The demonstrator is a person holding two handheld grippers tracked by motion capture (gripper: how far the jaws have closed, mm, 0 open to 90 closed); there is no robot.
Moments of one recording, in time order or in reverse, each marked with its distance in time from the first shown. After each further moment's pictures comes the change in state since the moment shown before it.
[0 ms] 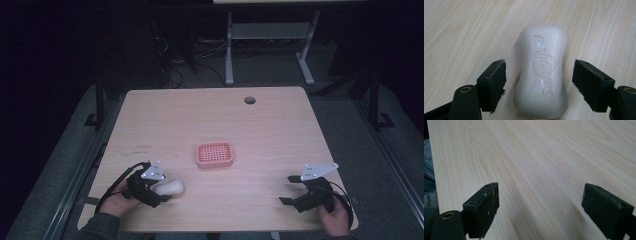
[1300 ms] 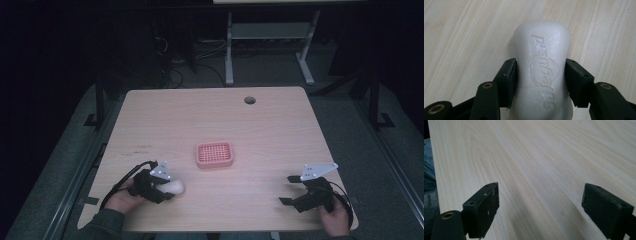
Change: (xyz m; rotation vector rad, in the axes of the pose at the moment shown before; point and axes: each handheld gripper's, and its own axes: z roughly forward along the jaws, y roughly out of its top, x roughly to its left) left arm 0.005 0.008 0.016 0.084 -0.058 0.006; right arm 0.000 0.000 0.000 0.002 0.003 -0.008
